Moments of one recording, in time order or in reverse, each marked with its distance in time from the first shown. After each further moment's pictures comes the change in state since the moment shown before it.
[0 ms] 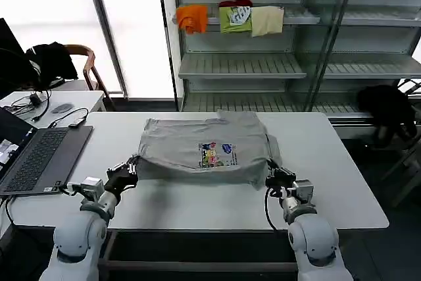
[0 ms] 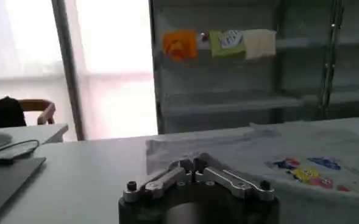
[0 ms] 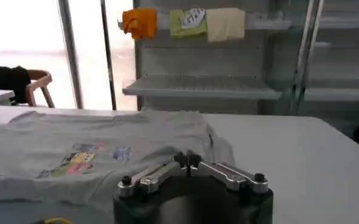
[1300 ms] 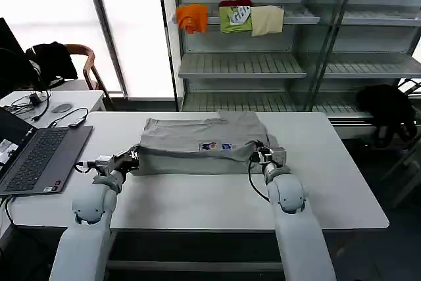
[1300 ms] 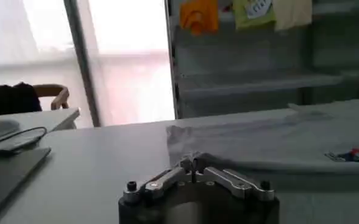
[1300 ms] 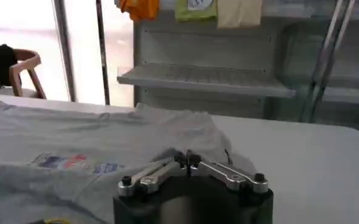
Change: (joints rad) left arm -0.211 -0.007 0.031 0.313 0.096 -0.013 0.010; right arm 0.301 0.070 -0.031 -0.392 -0.122 0.008 -0.043
